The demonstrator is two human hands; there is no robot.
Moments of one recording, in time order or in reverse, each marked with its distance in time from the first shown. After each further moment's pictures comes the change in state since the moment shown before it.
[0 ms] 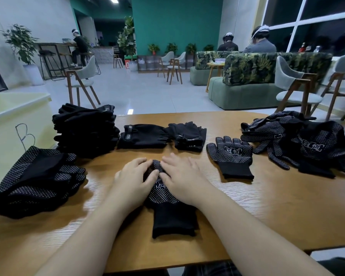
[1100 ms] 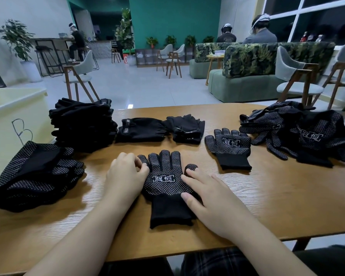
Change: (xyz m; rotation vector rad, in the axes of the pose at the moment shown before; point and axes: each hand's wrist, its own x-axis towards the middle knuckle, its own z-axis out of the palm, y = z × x) left_hand -0.004 0.003 0.000 -0.071 0.218 -0.150; right_hand -0.092 0.018 -0.001 0.116 0.074 0.051
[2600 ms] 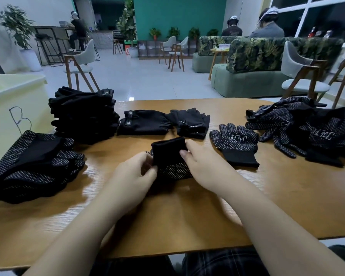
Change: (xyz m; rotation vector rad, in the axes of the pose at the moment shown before) left_hand -0.027 0.009 -0.030 -0.228 -0.260 0.184; right_hand 0.063 -0.012 -0.018 0.167 0.095 0.086
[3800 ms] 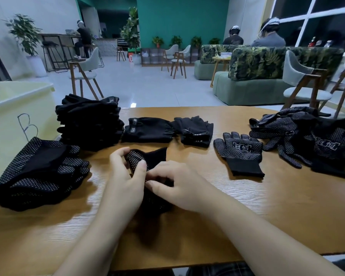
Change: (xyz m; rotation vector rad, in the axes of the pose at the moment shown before) left_hand -0.006 0.003 -0.002 -0.474 0.336 -0.241; right_hand 0.002 -0.031 0.028 0.274 -0.105 -0.444
